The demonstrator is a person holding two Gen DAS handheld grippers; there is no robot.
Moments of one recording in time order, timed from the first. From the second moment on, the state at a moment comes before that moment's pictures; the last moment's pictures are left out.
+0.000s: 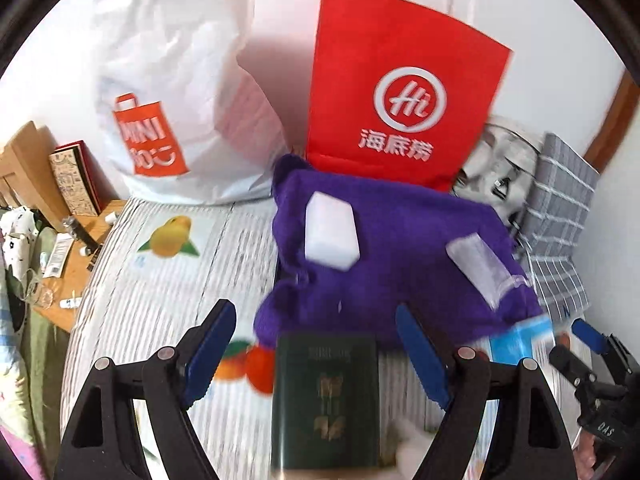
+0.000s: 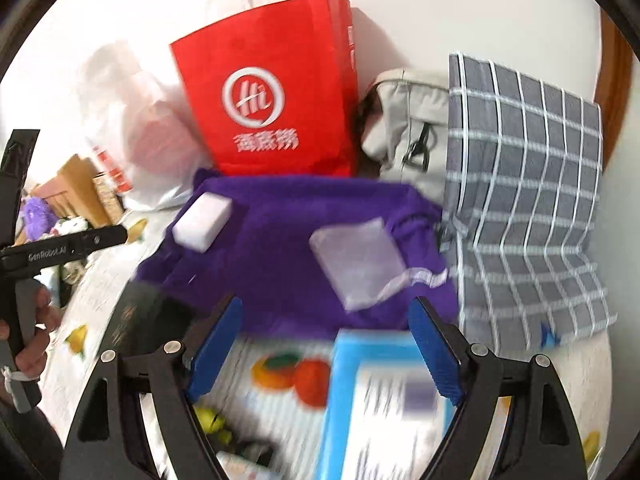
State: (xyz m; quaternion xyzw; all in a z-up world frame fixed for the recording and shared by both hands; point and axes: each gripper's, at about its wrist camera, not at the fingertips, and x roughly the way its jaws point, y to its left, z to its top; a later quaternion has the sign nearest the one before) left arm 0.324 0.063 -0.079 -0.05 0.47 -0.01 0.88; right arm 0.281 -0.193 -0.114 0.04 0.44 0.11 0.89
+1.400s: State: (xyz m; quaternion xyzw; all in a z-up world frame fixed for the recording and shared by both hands) left arm 0.153 0.063 -0.150 0.01 0.52 -0.02 0.86; right arm 0.150 -0.173 -0.197 0.11 0.46 0.22 0.86
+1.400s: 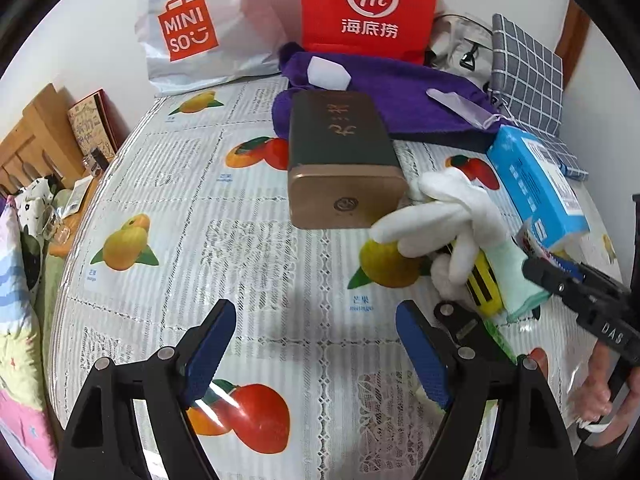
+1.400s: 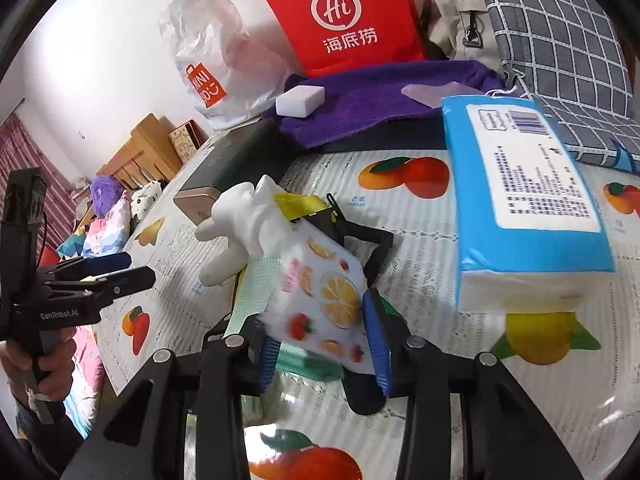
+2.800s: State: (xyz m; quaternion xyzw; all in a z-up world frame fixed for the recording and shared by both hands) left arm 0.139 -0.014 -0.189 -0.03 0.54 -0.12 0.83; right arm 0.079 -0.234 -0.196 0.08 0.44 0.14 0.88
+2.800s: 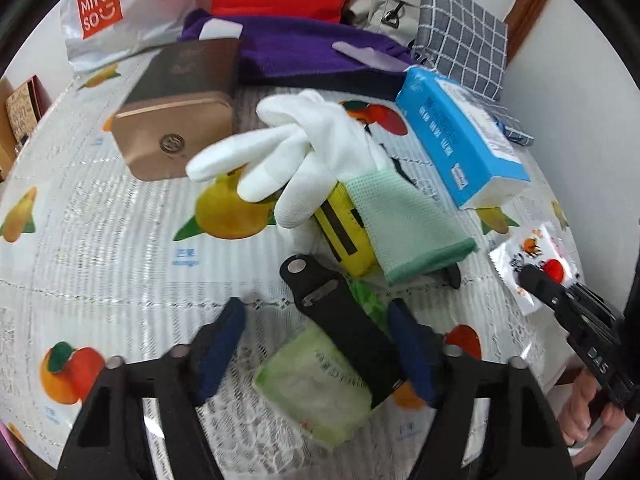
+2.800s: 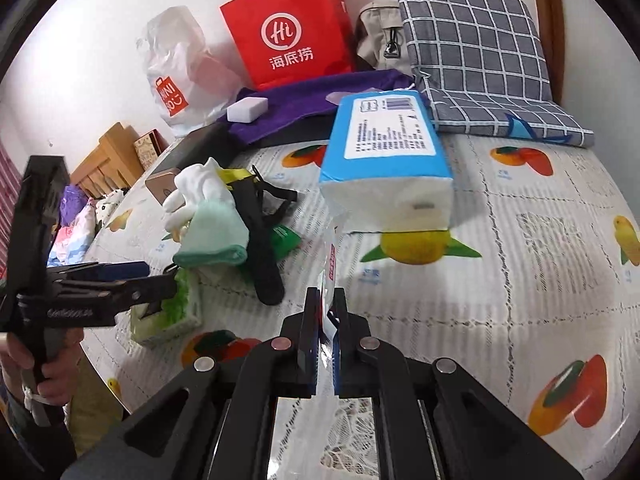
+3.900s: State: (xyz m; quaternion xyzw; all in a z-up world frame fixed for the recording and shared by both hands) left arm 0.138 0.031 -0.165 -0.08 0.50 -0.12 0.86; right arm 0.081 -0.248 -0.210 0.08 0.46 0.10 0.88
